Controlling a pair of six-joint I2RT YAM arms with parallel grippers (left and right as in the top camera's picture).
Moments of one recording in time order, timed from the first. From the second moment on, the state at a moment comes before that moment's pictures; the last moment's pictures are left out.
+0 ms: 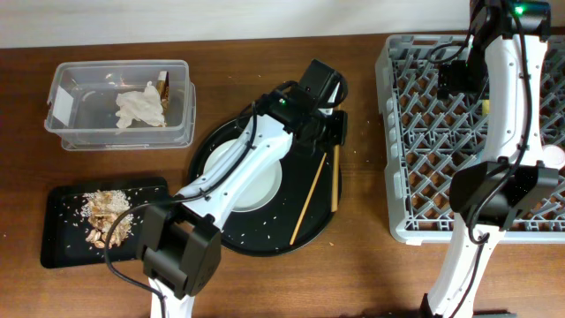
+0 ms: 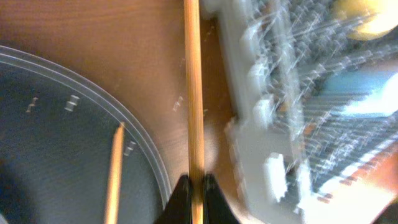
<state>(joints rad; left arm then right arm) -0.65 2.05 1.84 -0.76 0.27 -0.54 -0.16 2.29 2.53 -1.69 0.27 0.05</state>
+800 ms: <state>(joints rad) -0.83 2.23 1.85 -0.28 0.14 -0.63 -0.16 2.29 2.53 -1.69 0.27 0.05</state>
